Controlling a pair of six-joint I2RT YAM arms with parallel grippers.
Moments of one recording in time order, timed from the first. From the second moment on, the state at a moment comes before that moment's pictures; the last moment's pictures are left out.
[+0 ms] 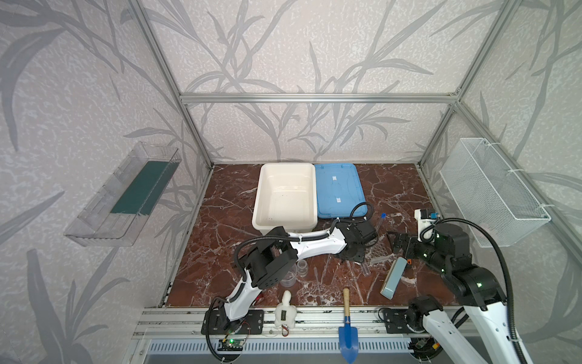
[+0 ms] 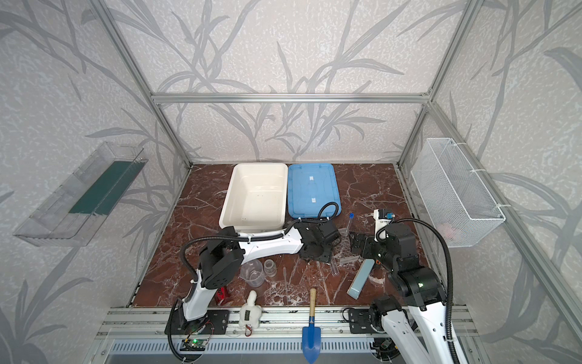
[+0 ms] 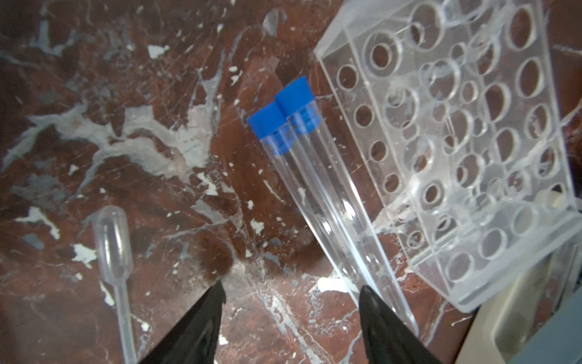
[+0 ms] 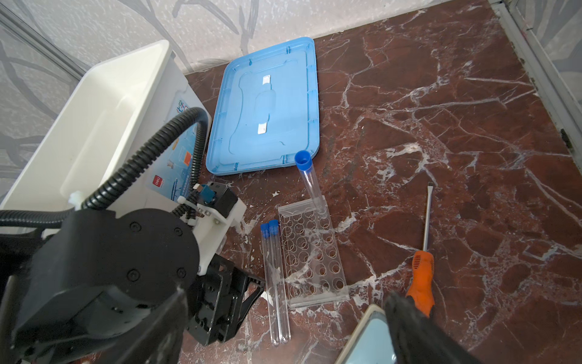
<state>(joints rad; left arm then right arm) -1.11 2.13 1.63 -0.73 -0.08 -0.85 0.21 0.55 0.81 -0.87 -0.11 0.32</state>
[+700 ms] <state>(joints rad) -1.11 2.24 1.75 -0.78 -0.13 -0.88 0.21 0.50 0.80 -0.88 -0.12 0.30</state>
